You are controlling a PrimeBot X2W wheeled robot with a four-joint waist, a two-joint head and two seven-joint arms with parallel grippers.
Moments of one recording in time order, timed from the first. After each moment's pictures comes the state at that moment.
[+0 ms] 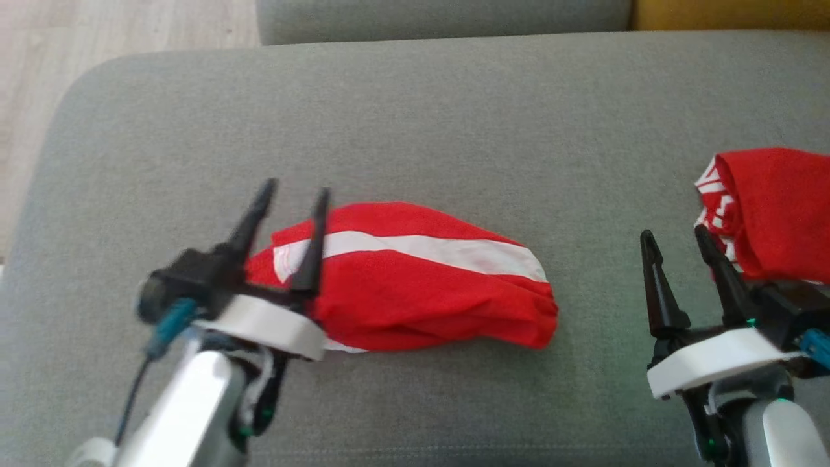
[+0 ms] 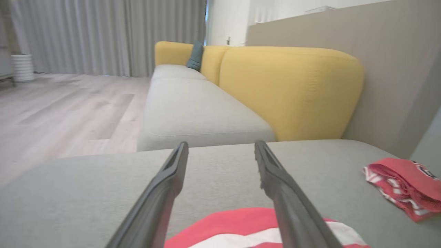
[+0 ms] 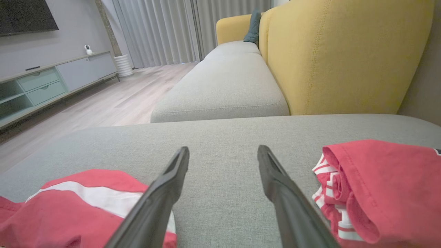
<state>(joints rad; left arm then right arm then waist) -0.25 0.22 -0.49 0.08 -0.39 0.13 -0.23 0.02 -0.04 0.00 -0.08 0.17 0.13 0.08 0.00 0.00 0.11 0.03</state>
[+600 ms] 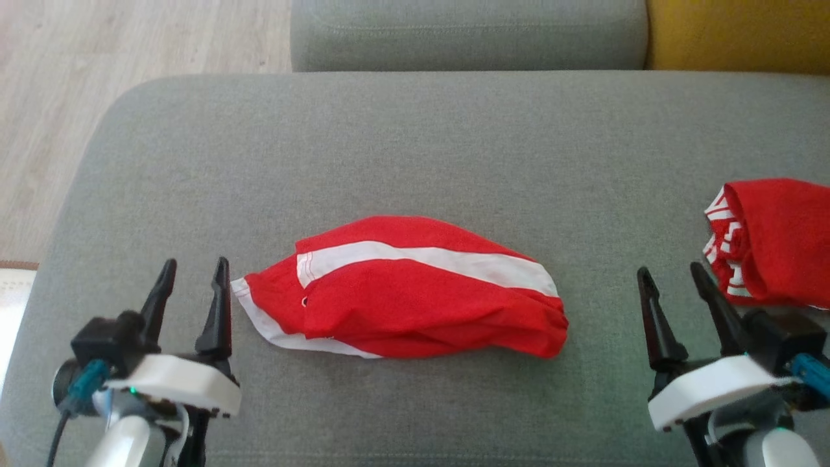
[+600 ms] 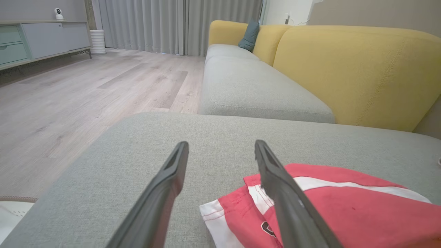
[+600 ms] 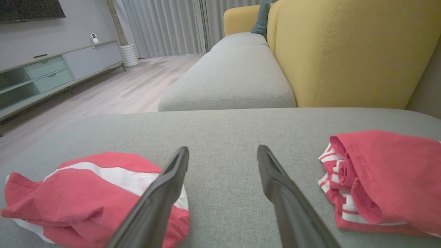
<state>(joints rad) -0.06 0.32 -0.31 0.14 -0.46 0.11 -0.25 0.10 -0.04 -0.01 -0.08 0.16 0.13 0.11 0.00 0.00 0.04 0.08</state>
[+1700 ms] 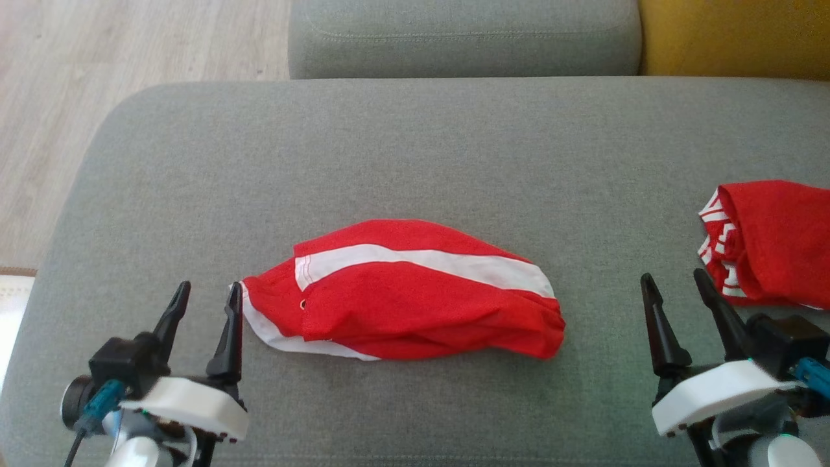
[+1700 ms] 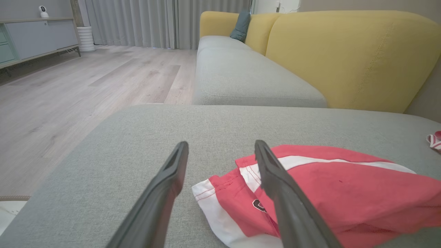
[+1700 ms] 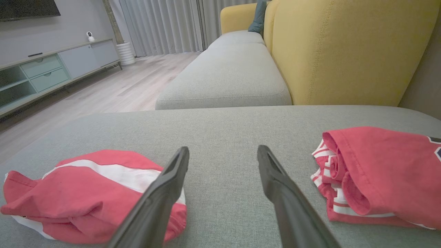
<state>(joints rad) -0.01 0.33 -0.34 0.12 -0.43 0.12 -0.25 0.12 -0.04 -0.01 -0.10 0.16 0.13 0.13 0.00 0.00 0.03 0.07</state>
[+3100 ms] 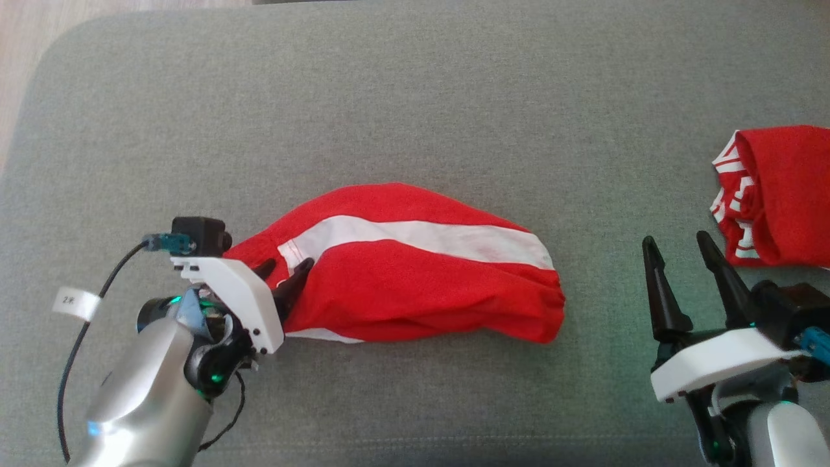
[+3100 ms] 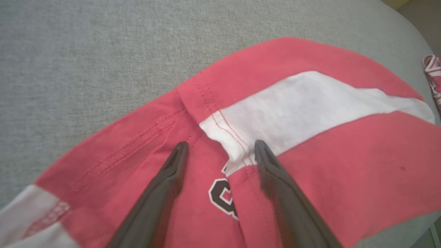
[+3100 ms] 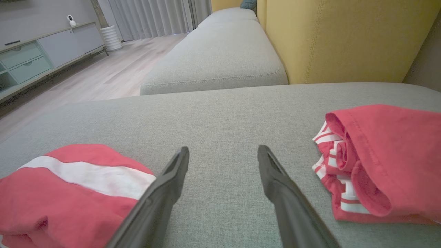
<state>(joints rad) -0.44 0.24 -0.47 0.59 -0.72 -0.11 0.27 0.03 -0.04 -0.01 -0.09 0.16 0.13 0.13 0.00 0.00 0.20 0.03</state>
